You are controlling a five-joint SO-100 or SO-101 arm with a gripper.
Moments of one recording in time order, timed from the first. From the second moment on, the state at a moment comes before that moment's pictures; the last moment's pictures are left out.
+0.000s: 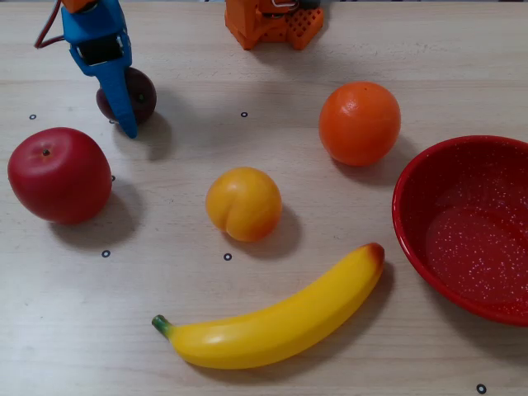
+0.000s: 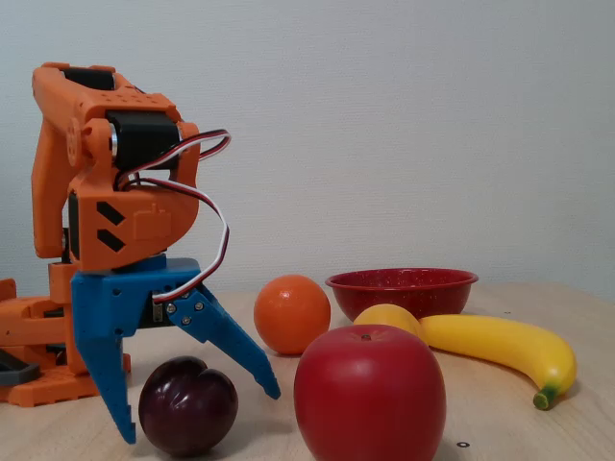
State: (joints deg) arm 55.6 83.3 100.7 75.4 -64.6
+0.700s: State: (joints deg) arm 55.5 82.1 100.5 74.5 -64.6
